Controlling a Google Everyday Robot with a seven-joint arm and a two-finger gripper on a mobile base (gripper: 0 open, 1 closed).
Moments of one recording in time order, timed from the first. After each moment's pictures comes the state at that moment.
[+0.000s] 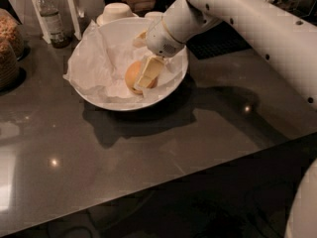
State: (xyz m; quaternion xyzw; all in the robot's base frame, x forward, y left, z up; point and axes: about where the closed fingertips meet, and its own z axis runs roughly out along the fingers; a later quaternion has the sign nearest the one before) arm 0.637 0.065 0.888 -0.72 0.59 0.15 0.33
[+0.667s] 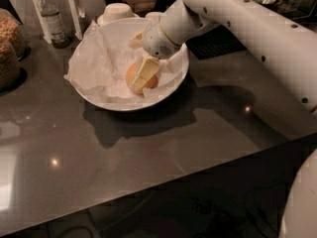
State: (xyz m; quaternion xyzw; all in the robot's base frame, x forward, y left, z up) arm 0.639 0.074 0.886 -0.71 0.58 0.17 0.34
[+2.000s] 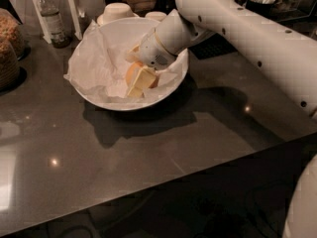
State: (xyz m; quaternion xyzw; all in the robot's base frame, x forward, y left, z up) arm 0.610 0.082 0.863 -0.70 0.61 0.22 0.30
